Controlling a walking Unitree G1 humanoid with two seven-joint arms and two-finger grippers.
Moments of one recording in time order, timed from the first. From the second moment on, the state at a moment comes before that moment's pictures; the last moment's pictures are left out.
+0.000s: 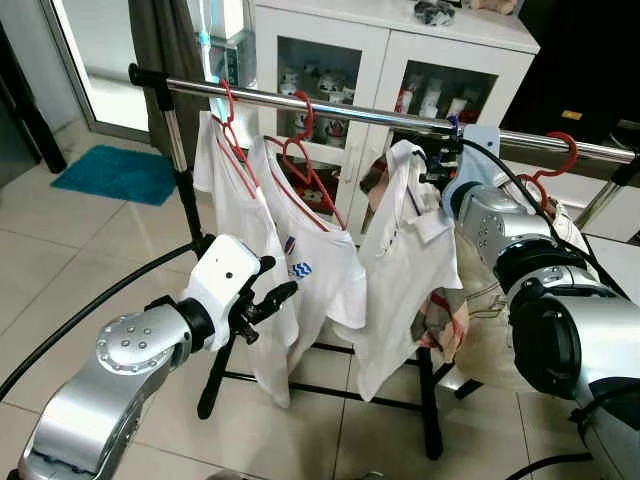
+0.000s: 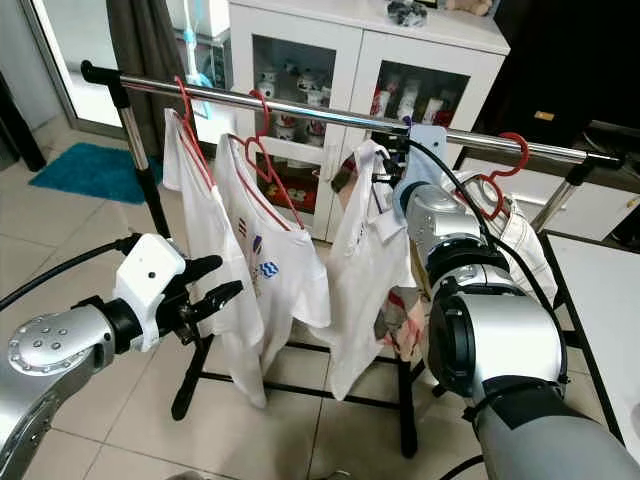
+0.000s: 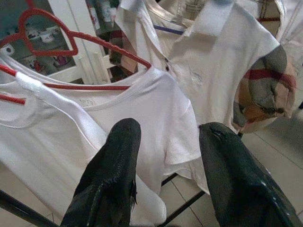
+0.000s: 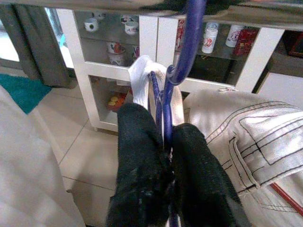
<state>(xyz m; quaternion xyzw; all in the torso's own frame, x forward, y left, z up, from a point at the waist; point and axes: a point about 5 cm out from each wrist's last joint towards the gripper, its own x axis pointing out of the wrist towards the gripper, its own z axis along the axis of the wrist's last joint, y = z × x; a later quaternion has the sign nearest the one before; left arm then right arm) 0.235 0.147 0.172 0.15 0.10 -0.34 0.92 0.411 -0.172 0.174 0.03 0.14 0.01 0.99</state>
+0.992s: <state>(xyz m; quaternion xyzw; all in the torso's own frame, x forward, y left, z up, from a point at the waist) 0.223 0.148 0.195 0.16 0.09 -0.34 0.92 0.415 -0.170 0.184 0.04 0.14 0.01 0.99</state>
